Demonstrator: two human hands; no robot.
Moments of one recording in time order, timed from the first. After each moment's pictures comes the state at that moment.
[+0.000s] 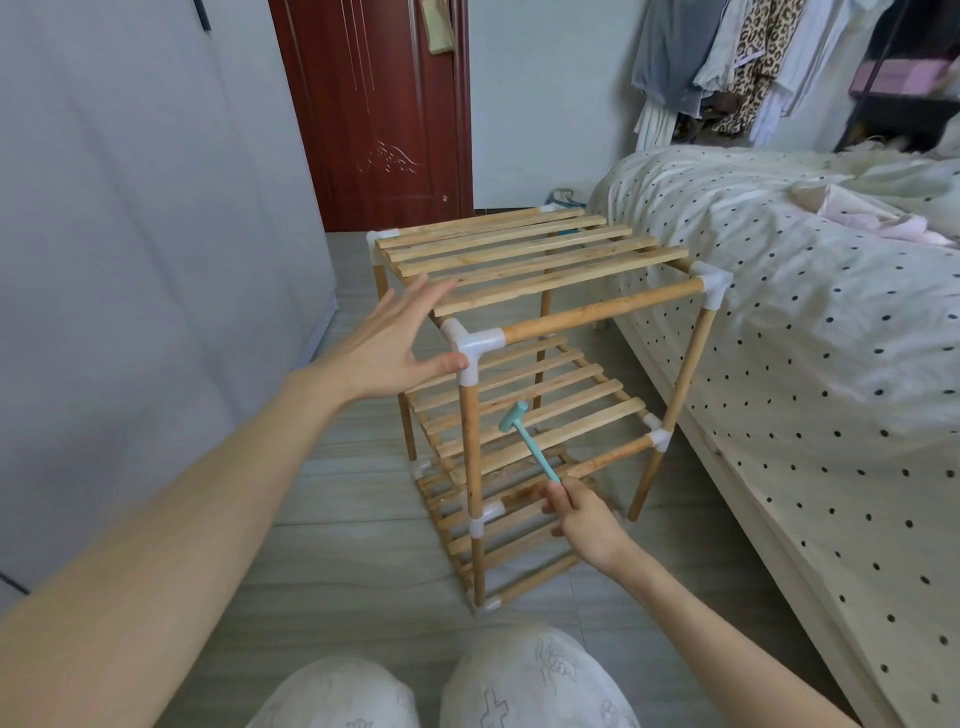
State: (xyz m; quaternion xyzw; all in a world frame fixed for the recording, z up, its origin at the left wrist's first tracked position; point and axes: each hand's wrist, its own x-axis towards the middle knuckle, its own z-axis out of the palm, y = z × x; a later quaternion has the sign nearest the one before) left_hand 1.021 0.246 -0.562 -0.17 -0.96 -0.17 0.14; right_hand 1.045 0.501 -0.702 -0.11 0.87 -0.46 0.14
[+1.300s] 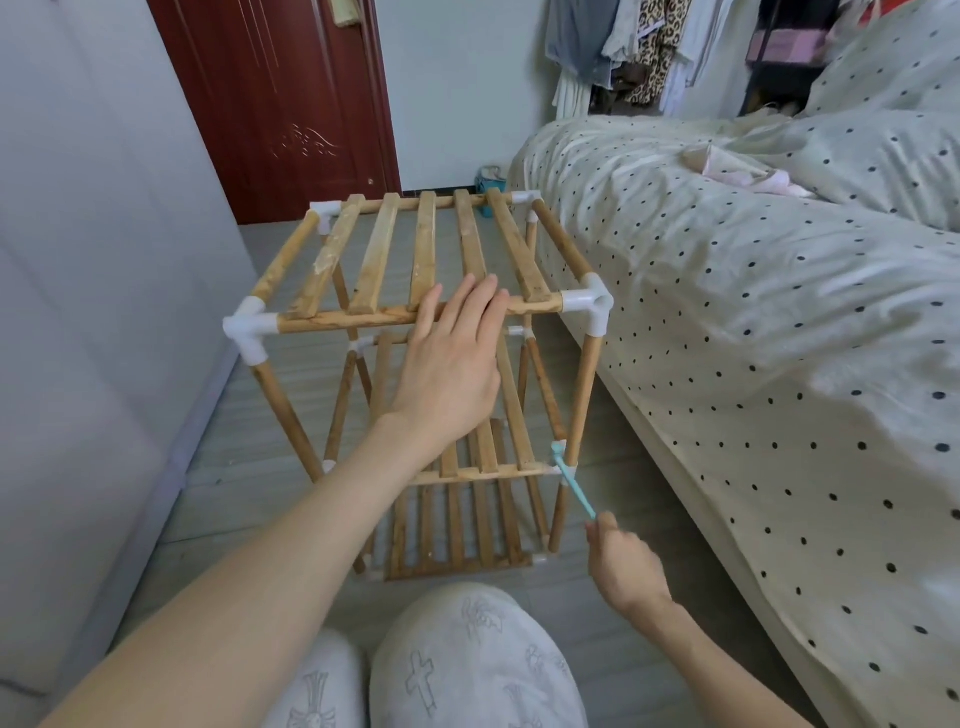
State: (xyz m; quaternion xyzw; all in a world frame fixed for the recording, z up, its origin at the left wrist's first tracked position) left_hand 1.048 0.411 -0.582 -0.16 -0.95 0.02 0.27; right_hand 1.088 0.611 -0.765 0.02 0.98 -0.20 0.08
